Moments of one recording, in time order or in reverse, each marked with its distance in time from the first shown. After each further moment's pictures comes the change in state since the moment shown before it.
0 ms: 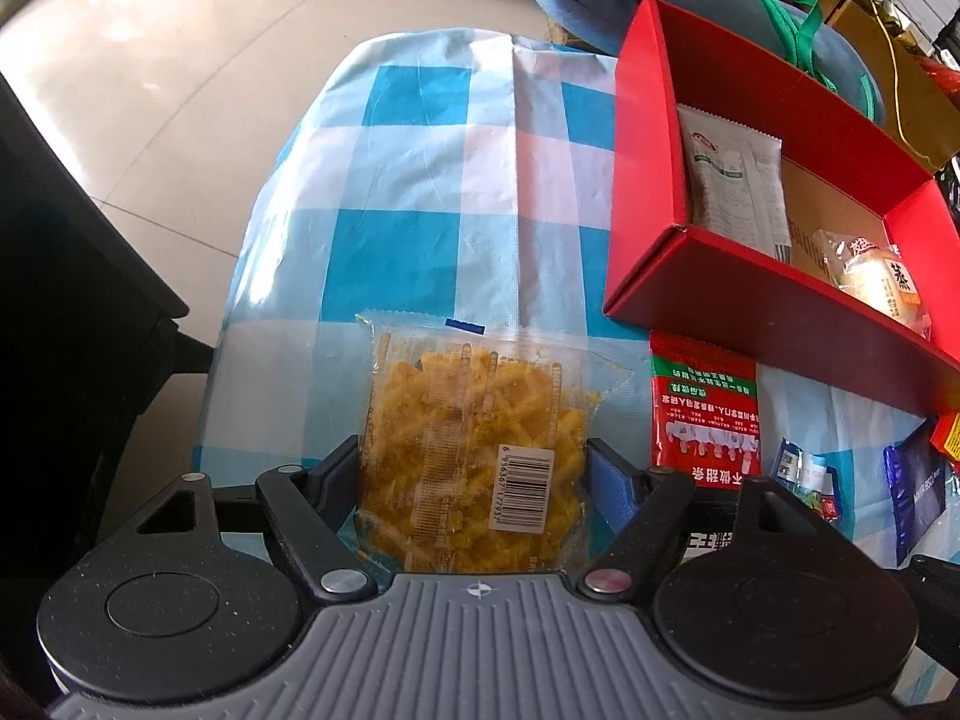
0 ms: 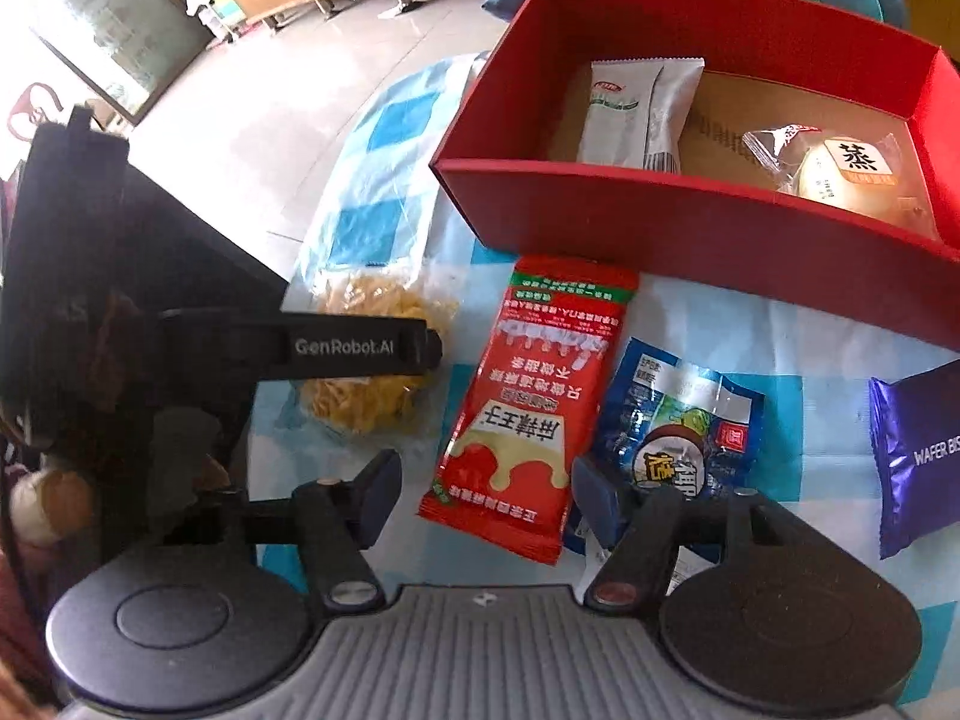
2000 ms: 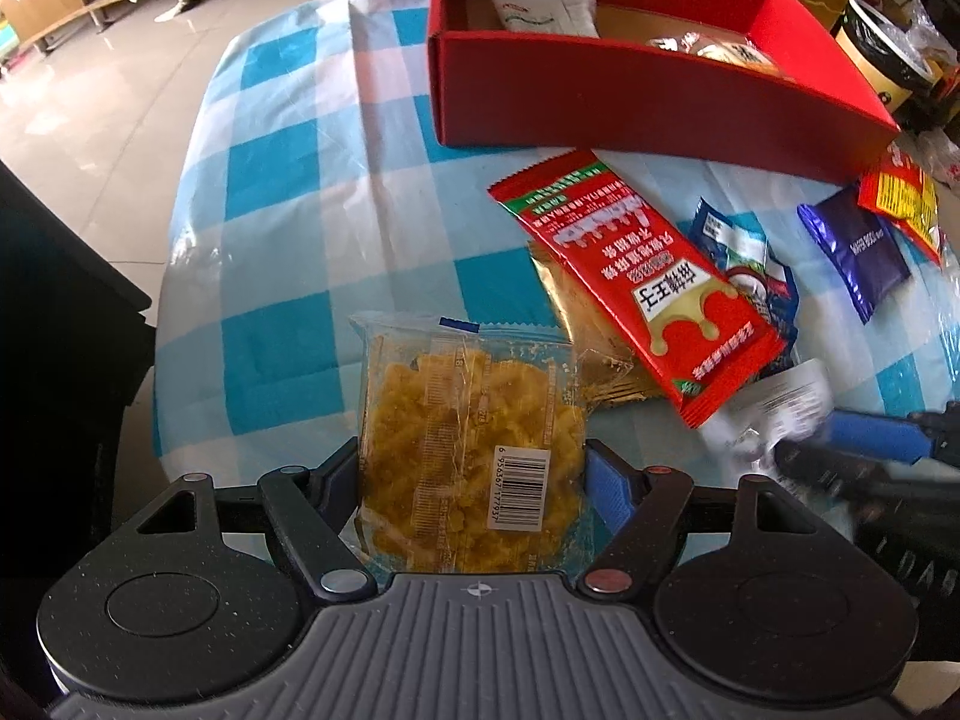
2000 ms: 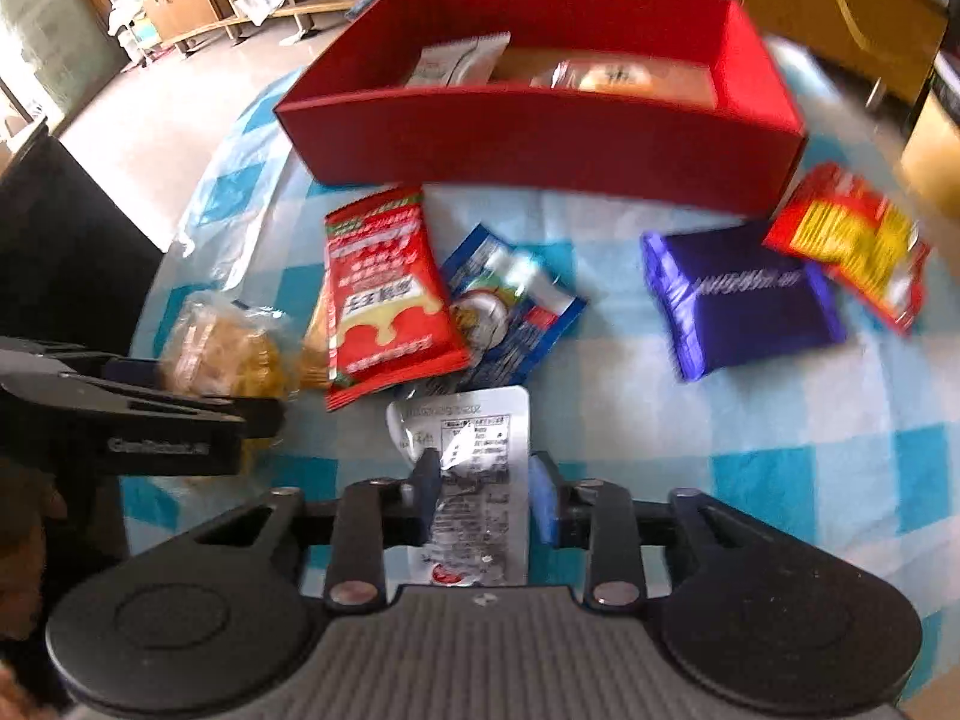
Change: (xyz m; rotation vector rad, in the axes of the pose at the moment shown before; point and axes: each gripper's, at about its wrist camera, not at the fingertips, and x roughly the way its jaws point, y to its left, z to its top) left arm -0.019 -0.046 -0.066 0.287 0.034 0.005; right arm -0.029 -0.041 -0.085 0.051 -0.061 -0.183
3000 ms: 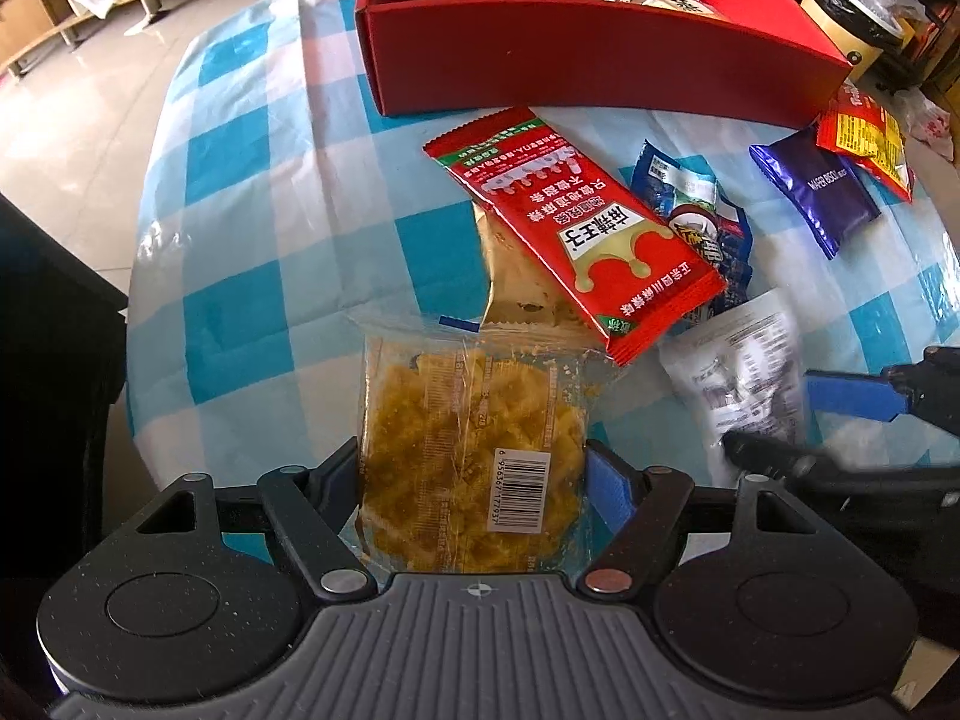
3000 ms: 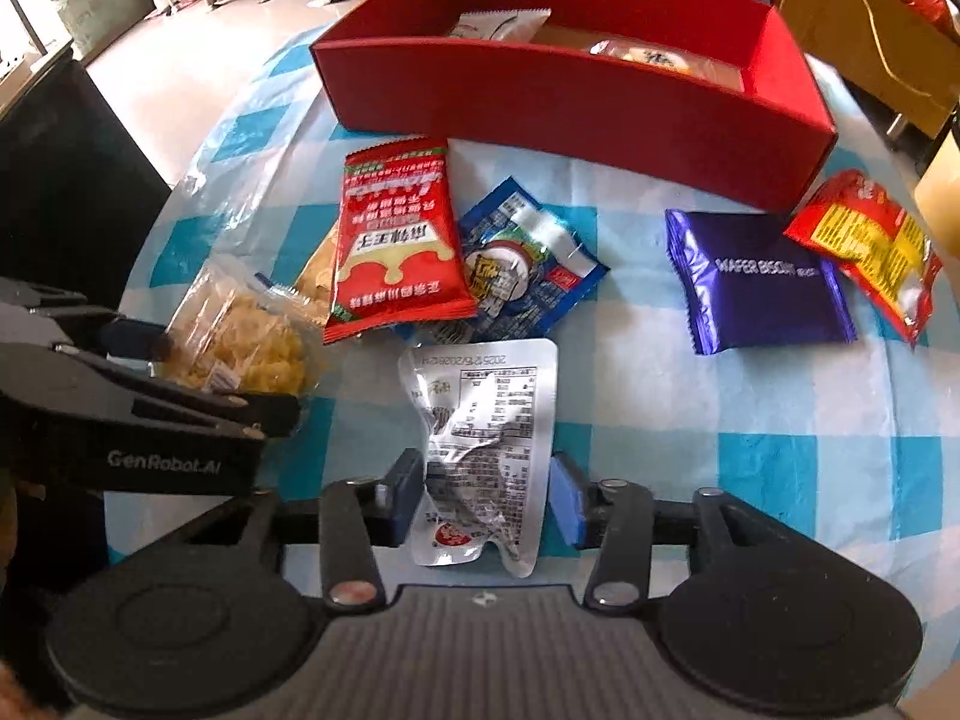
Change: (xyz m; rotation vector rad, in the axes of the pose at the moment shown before) left arm -0.005 -0.016 -0.018 0.073 0.013 -0.013; right arm 0.006 0.013 -0.018 -0.137 0.019 -0.045
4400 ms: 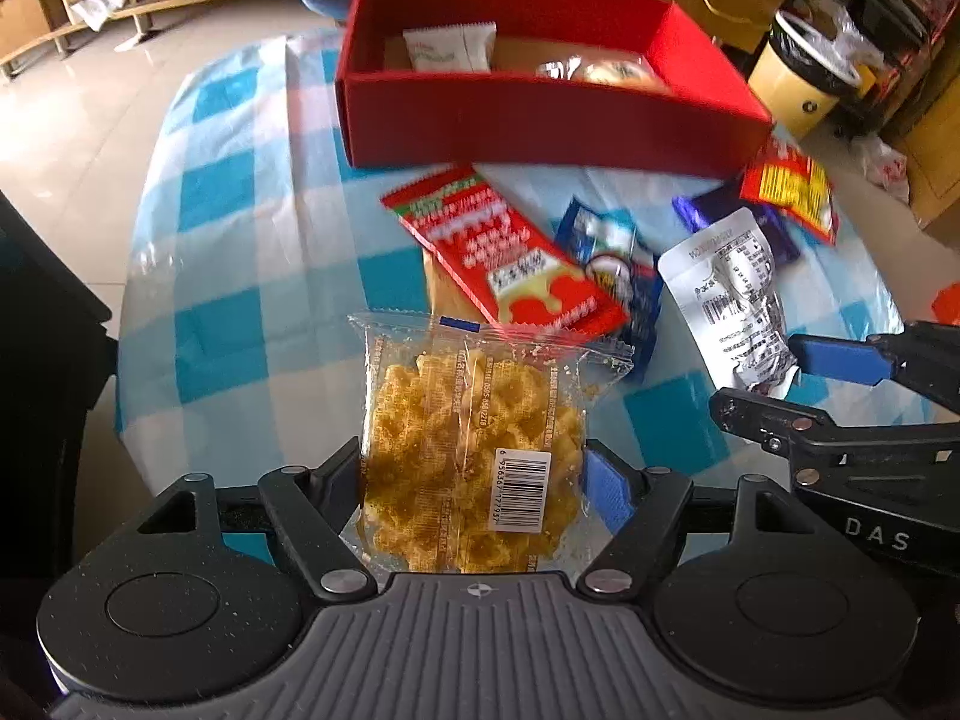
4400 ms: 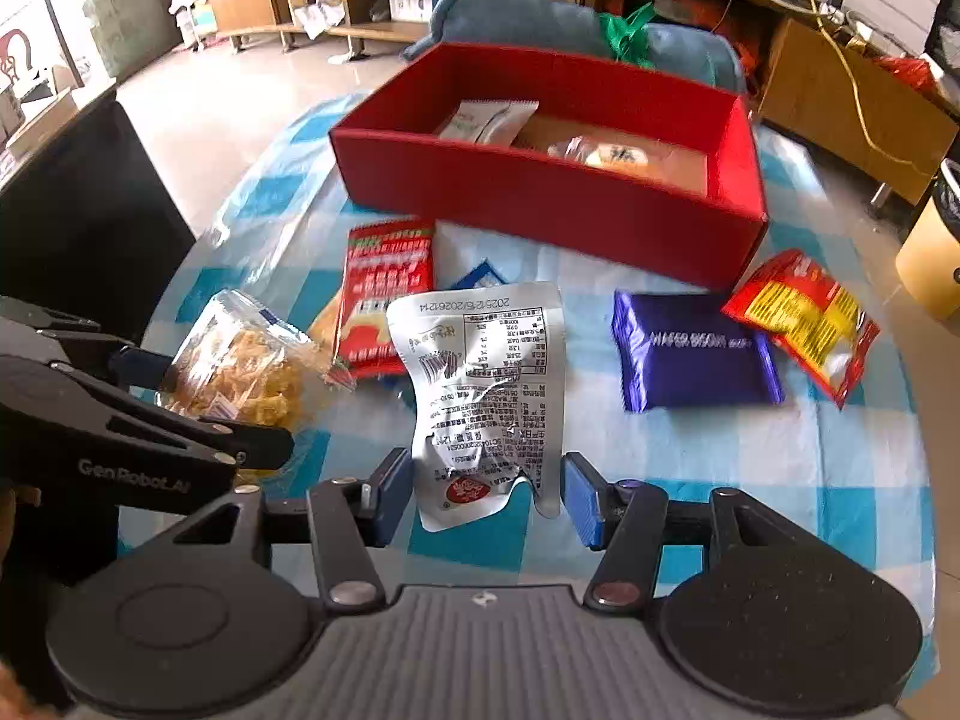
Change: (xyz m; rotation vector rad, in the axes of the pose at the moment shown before) left arm -0.040 -0.005 -0.007 -0.032 -0.095 -0.095; right arm -0.053 -0.021 0.000 -0.039 -0.175 -0.027
